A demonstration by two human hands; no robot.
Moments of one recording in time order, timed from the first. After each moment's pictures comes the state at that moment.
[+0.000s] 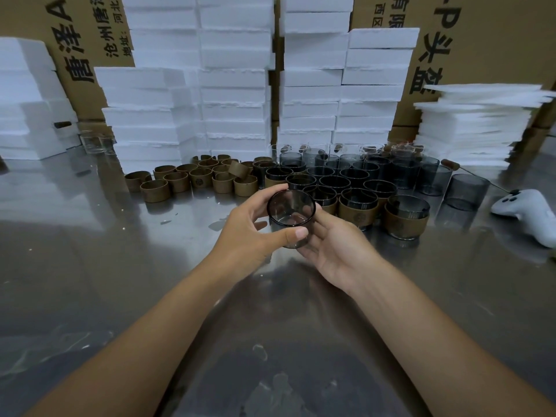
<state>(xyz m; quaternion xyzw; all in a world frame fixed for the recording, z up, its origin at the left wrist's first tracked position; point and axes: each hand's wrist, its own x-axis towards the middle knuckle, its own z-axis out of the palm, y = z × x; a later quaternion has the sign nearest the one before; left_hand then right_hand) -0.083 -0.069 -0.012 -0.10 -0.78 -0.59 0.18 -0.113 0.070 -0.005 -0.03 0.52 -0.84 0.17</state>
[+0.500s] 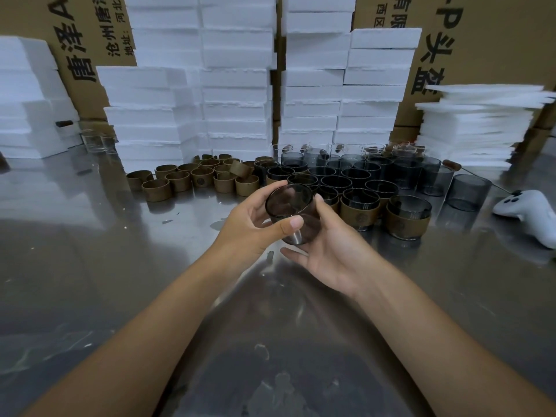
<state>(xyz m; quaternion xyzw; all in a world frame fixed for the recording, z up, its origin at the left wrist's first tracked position) -0.080 -0.069 -0.008 -0.13 -0.71 -0.68 0.14 -0.107 0.068 -0.003 -0.07 0.50 -0.83 0.24</state>
